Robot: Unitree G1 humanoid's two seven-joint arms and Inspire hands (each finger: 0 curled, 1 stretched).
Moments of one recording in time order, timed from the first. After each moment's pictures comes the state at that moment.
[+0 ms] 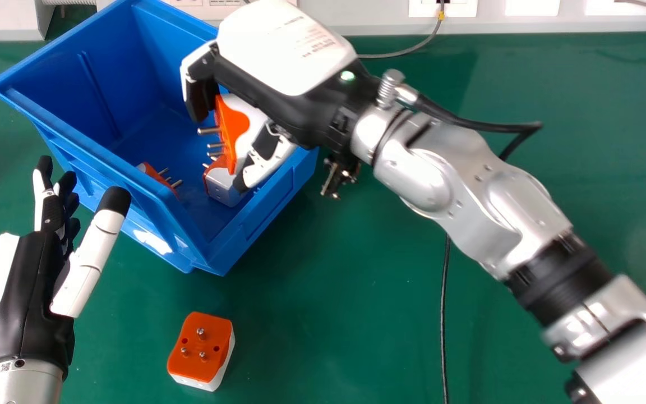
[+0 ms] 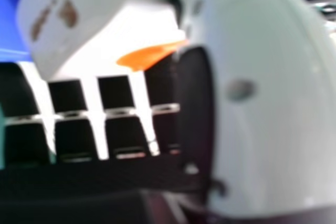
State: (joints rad) left arm 0.37 0.17 0.27 -0.38 -0.01 0.07 -0.11; right arm -0.89 -0.15 0.53 0.50 -0.84 -0.29 0.04
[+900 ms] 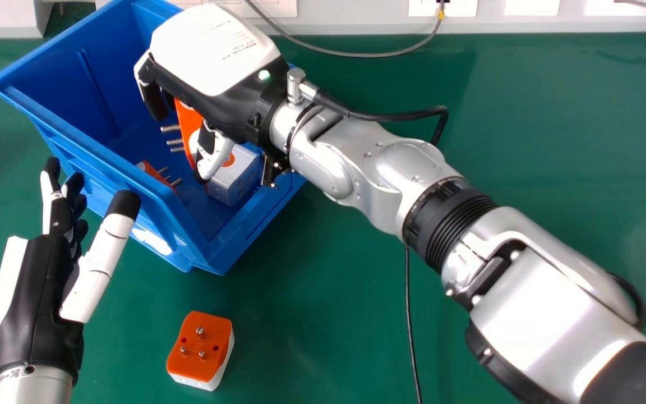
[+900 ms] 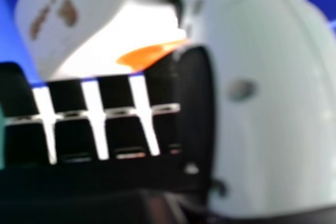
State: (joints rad) left arm 0.40 0.15 0.24 -0.42 0.00 0.07 -0.08; right arm -1.21 0.12 0.64 1.21 -0.89 -0.30 -0.25
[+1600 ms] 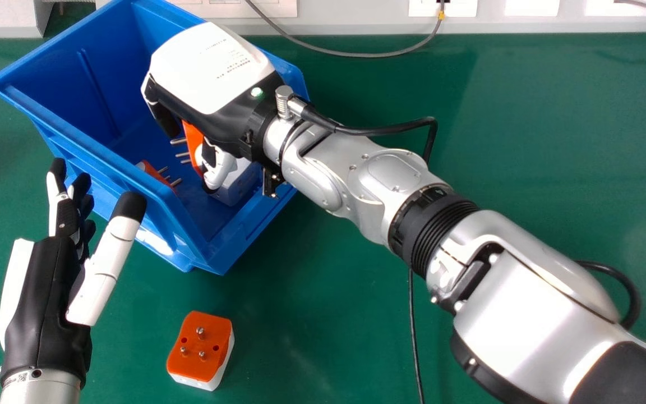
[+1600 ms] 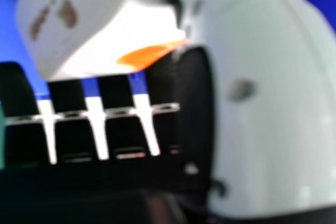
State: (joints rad) left arm 0.42 0.13 0.22 -0.45 0.00 0.06 -0.08; right arm -1.24 0.15 0.72 1.29 -0.92 -0.23 -0.30
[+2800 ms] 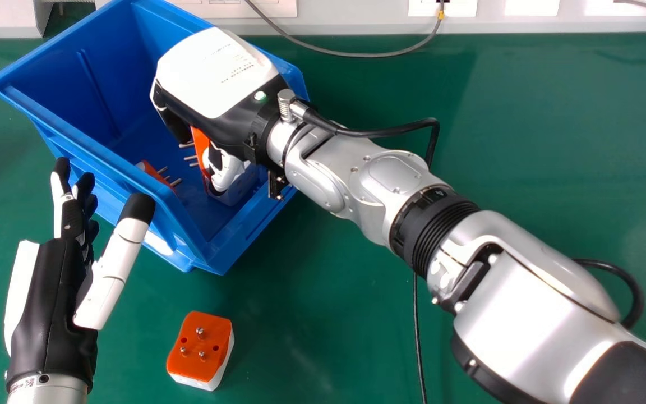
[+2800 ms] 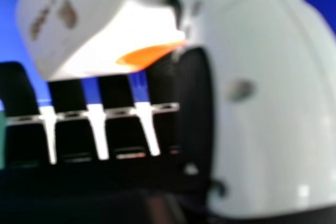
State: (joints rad) left arm 0.46 0.11 0.19 -0.49 0.04 0.06 -0.06; right arm -1.24 0.15 0.73 1.30 -0.91 -0.22 -0.28
